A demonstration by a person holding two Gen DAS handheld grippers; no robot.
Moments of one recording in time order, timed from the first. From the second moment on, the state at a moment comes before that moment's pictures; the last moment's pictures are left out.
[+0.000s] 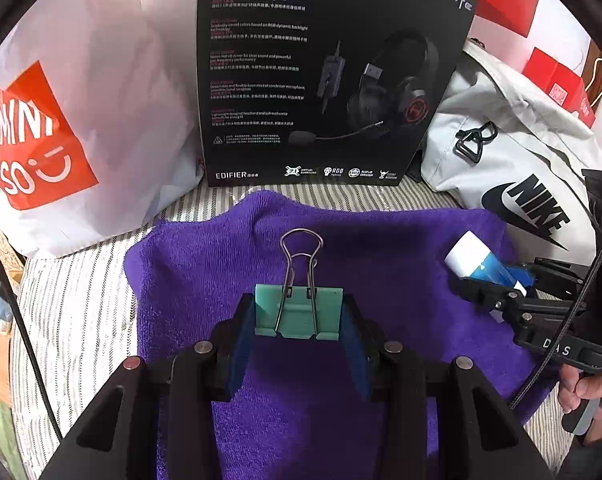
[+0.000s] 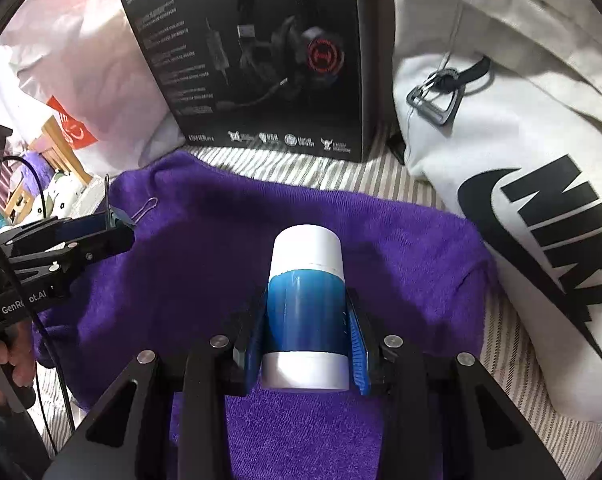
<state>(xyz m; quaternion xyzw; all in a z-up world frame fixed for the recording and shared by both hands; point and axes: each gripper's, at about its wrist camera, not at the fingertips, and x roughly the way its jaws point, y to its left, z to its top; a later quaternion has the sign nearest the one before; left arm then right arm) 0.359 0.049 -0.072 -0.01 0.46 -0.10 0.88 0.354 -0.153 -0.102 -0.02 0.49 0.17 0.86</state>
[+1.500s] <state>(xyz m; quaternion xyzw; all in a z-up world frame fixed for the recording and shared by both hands) 0.361 0.031 -0.085 0.05 0.48 -0.07 0.88 0.330 -0.154 -0.054 -0.06 0.47 0.20 0.86</state>
